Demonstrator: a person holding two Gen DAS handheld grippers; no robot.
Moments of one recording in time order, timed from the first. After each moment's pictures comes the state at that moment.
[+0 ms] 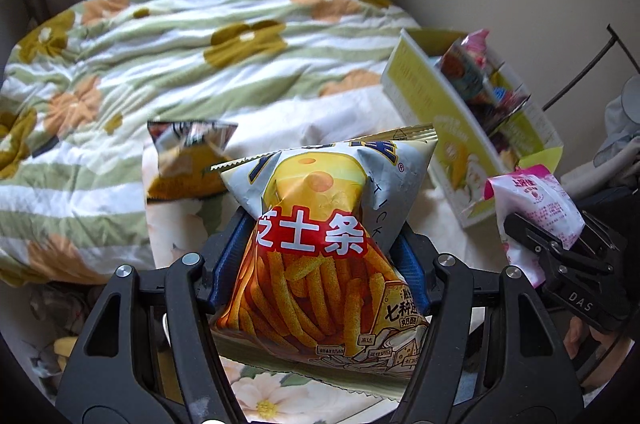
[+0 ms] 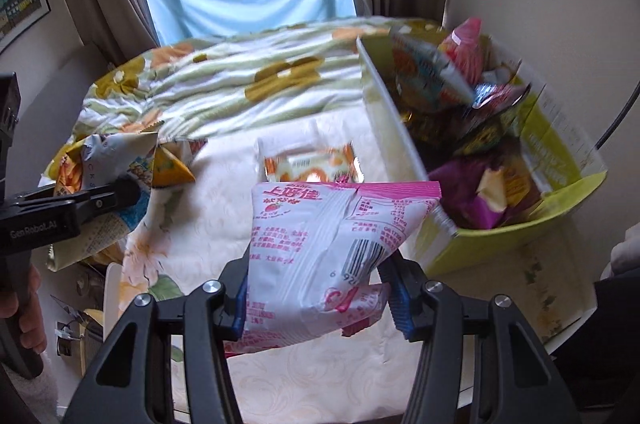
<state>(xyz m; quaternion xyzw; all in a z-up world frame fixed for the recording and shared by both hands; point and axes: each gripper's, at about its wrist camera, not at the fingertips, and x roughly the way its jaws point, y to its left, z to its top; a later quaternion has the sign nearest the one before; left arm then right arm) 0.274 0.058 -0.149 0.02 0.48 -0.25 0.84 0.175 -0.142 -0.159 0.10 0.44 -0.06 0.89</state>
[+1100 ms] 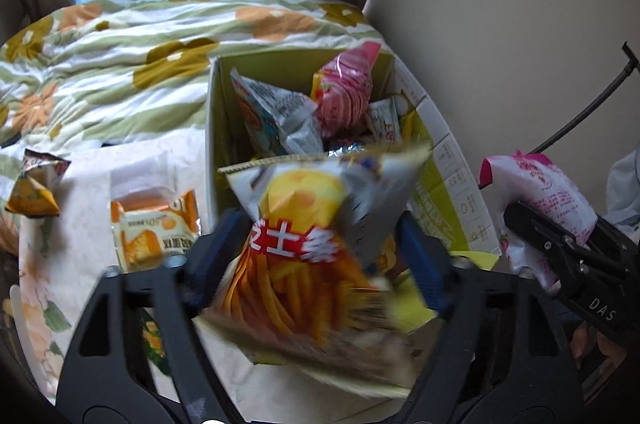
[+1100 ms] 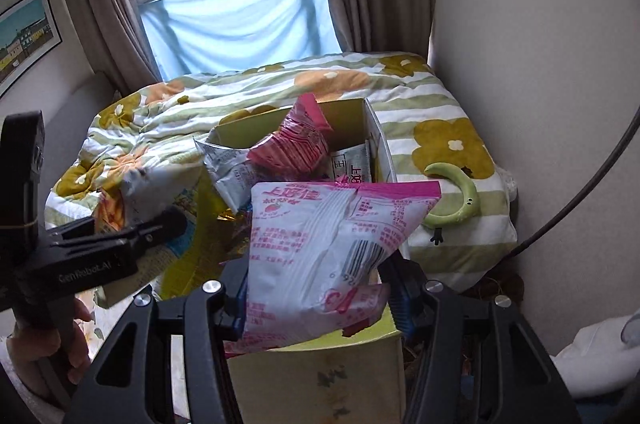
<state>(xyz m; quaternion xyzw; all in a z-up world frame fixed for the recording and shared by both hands) 0.255 -0.253 -0.146 -0.02 0.48 -0.20 0.85 0.182 -0.413 -0.120 0.09 0.42 -0.01 0.90</state>
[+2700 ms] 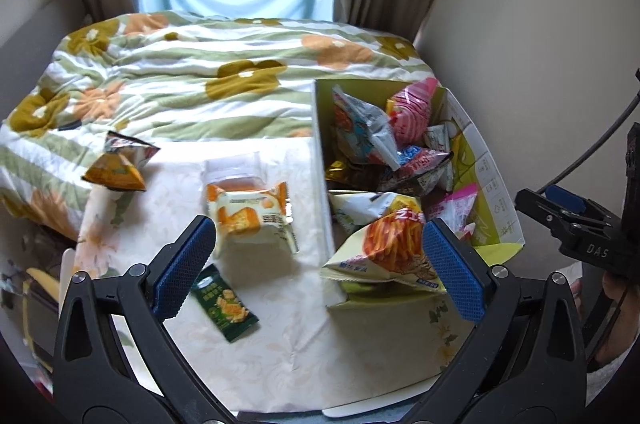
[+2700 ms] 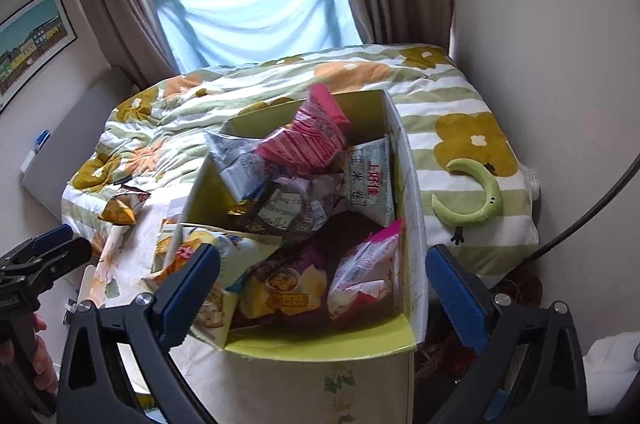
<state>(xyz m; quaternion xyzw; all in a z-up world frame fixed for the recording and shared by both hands) 0.197 -0.160 -0.101 -0.03 0.43 -0.11 0.90 0.191 -0.411 -0.116 0.09 0.42 0.04 0.90</state>
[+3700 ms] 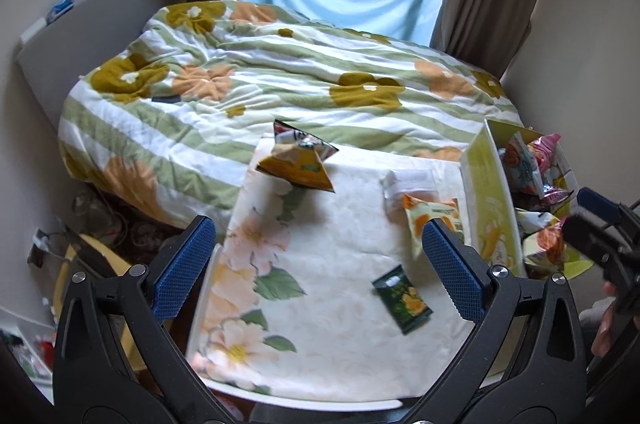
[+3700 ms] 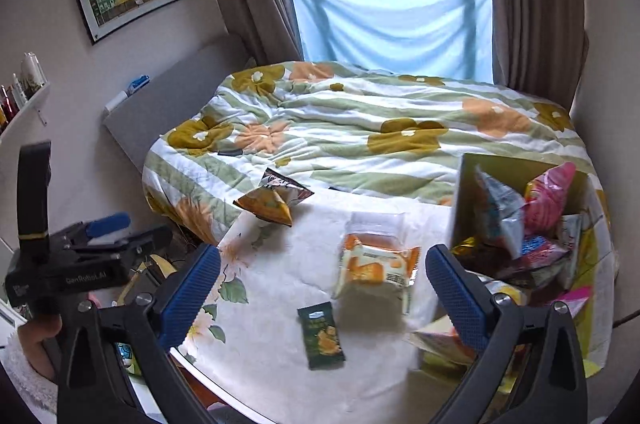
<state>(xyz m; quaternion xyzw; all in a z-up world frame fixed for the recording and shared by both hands) 0.201 0.086 -0.096 -0.07 0.42 0.01 0.90 0.211 -0.155 -0.087 0.03 0.39 0.20 0.90</state>
